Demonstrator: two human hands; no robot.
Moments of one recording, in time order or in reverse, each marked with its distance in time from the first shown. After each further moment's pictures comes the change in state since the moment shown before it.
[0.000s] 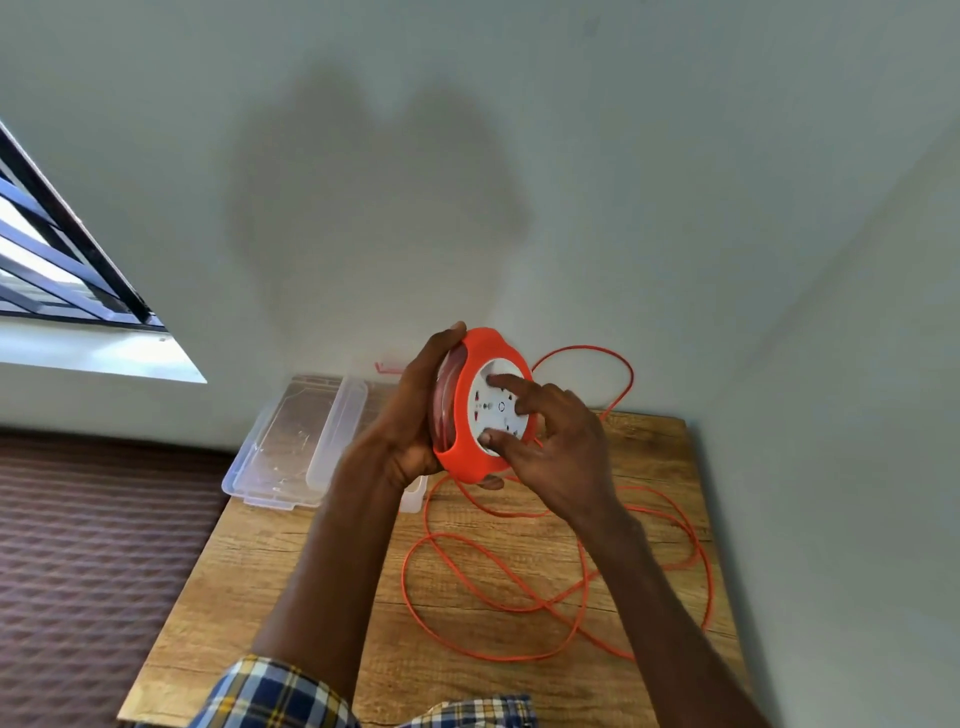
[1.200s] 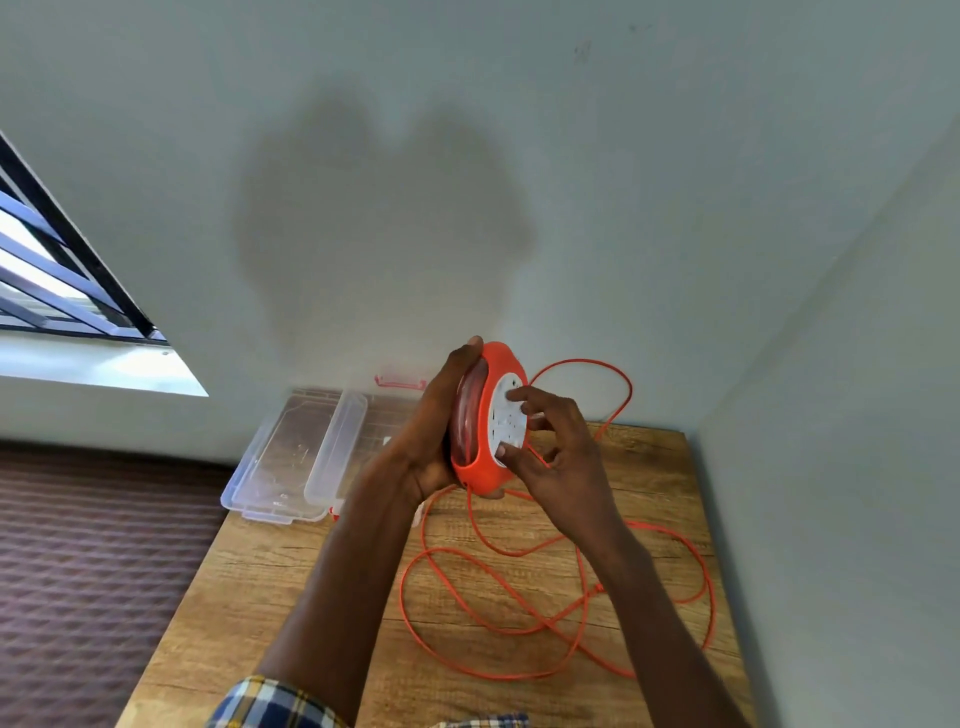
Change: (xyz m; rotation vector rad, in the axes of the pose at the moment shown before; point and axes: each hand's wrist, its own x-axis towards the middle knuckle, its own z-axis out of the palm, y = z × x) left_hand 0.007 -0.004 0.024 0.080 0.092 0.027; right_hand -0.005 0.010 -0.003 0.365 -0.058 0.136
